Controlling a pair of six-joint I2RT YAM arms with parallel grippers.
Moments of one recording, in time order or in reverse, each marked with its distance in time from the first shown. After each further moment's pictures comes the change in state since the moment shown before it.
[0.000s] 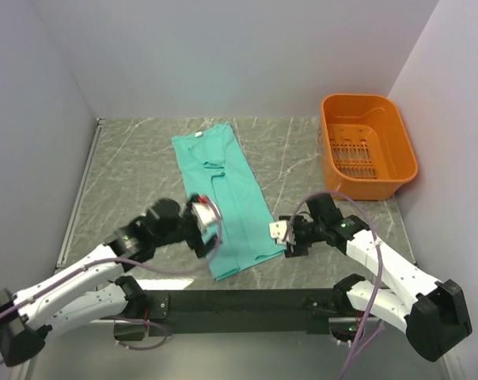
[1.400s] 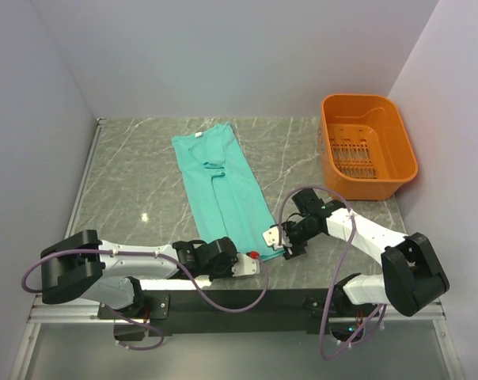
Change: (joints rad) left arm -0.436 0.549 -0.110 0.142 -0.256 0.166; right arm -0.003 0.315 0.066 -0.112 -0.105 -0.364
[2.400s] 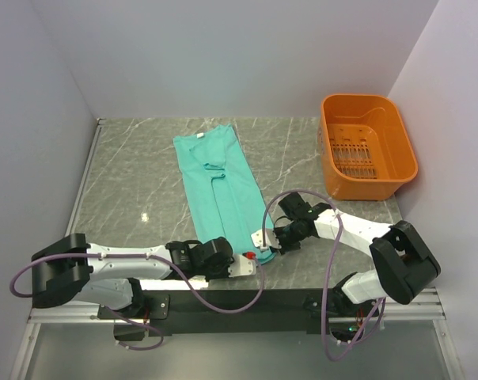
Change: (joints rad) left arm 0.000 -0.071 -0.011 -0.058 0.013 -0.002; right arm 0.126 0.094 -0.003 0.118 0.168 0.207
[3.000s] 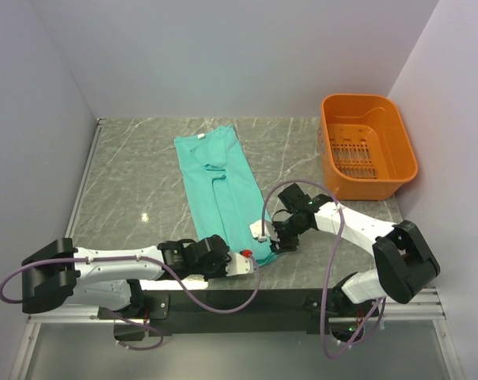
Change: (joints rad) left arm 0.013 -0.087 -0.016 -0.002 0.040 0.002; right arm -0.021 0.005 0.109 -0.115 -0.080 0.064
